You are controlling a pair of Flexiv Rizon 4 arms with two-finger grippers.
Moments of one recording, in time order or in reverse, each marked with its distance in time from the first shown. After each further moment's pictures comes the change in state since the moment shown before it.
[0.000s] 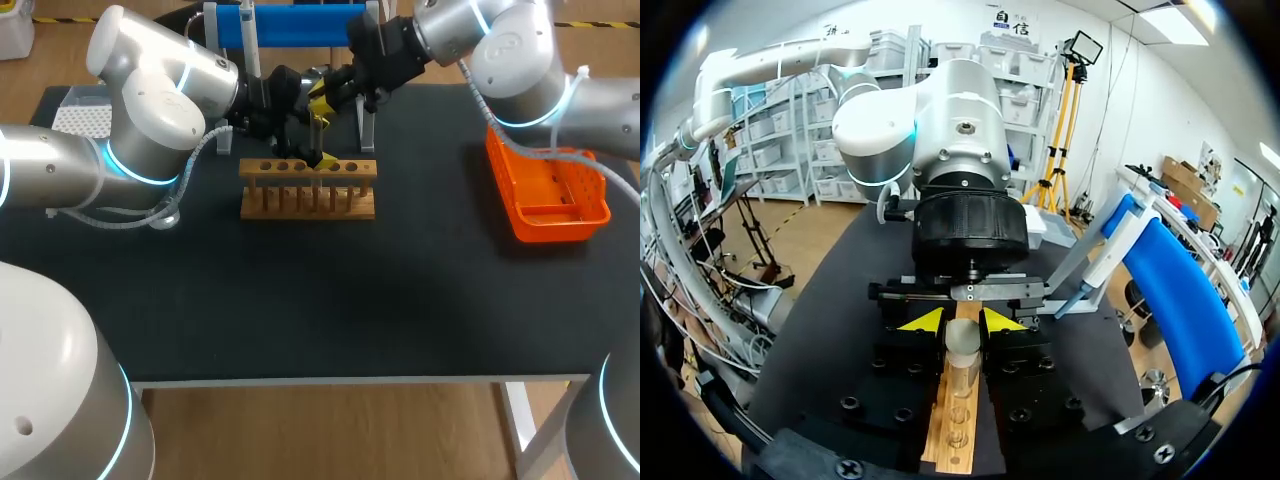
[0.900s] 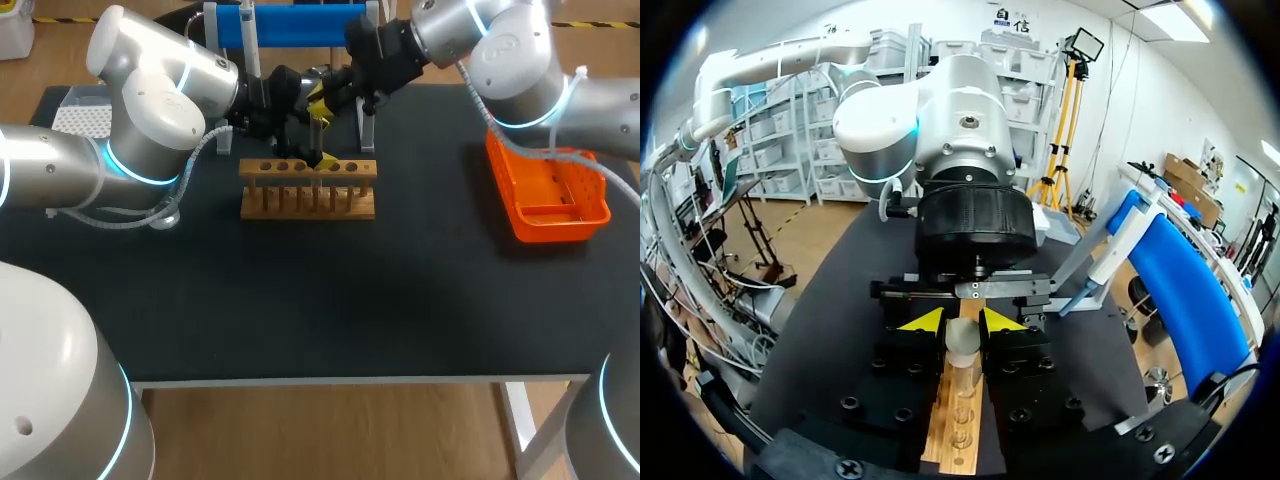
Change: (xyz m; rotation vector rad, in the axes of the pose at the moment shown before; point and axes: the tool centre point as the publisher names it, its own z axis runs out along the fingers) left arm 0.000 0.000 0.000 0.000 0.000 0.000; right arm 0.003 -0.003 0.004 0.008 0.010 0.007
